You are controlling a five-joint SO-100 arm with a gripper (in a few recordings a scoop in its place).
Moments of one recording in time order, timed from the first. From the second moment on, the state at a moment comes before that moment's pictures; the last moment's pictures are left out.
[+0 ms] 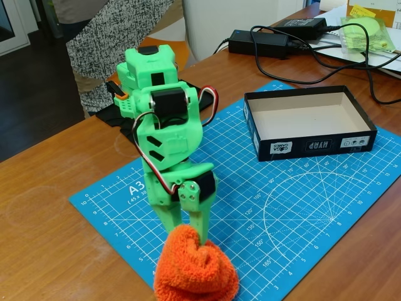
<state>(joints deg) 32.4 17.6 -11.3 82.9 -48.2</state>
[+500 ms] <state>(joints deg) 16.7 58.4 7.6 93.8 -36.3</state>
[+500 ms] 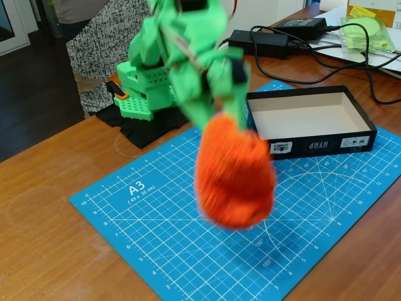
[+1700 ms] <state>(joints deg) -28.2 70.5 75.8 71.5 -10.5</state>
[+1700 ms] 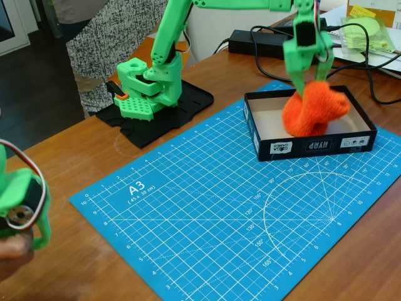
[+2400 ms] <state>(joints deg) -30.8 74.9 56.8 93.0 -9.4</state>
